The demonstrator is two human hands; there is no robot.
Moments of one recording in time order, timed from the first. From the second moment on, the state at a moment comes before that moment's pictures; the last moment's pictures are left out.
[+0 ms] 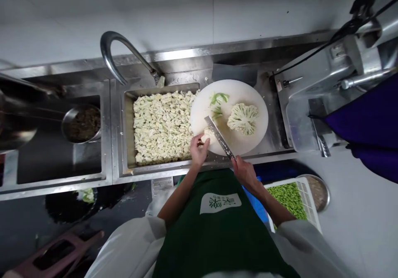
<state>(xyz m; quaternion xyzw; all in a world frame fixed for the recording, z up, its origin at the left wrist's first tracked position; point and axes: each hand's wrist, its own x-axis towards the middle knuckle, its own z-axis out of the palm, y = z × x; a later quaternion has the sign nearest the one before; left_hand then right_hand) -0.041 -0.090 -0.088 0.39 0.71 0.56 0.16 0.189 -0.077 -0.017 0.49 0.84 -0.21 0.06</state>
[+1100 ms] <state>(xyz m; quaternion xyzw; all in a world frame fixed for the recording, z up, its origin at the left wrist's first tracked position) -0.094 -0.061 -0.059 0.55 0.64 0.52 0.14 0.184 -0.060 -0.001 0.48 0.85 -0.18 0.14</state>
